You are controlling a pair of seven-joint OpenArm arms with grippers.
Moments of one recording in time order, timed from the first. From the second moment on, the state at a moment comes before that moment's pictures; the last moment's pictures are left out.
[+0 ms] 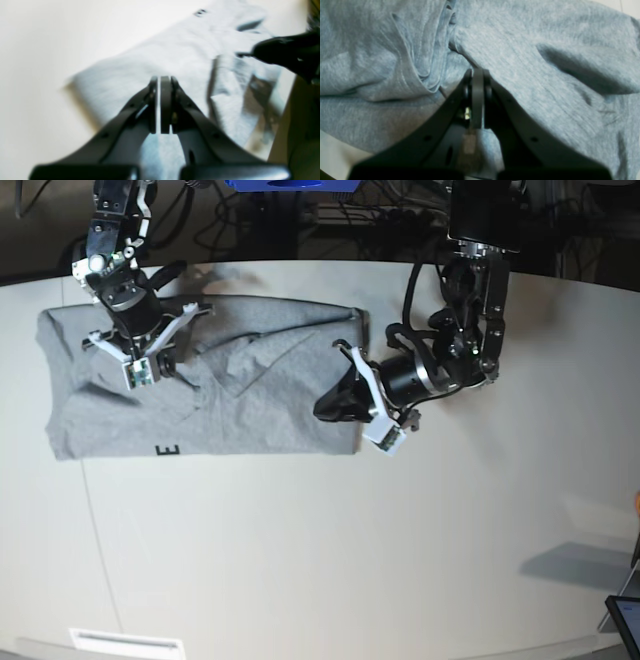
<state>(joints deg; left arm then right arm) 1.9 -12.3 5.5 91.1 -33.4 -40.0 42.3 -23.5 -5.2 14.5 111.1 -2.5 27.1 -35.9</state>
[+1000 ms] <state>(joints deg) -1.1 -5.6 17.5 84.4 -25.5 -39.7 44.9 -23.0 -2.9 19.9 110.8 -2.6 26.9 -35.9</state>
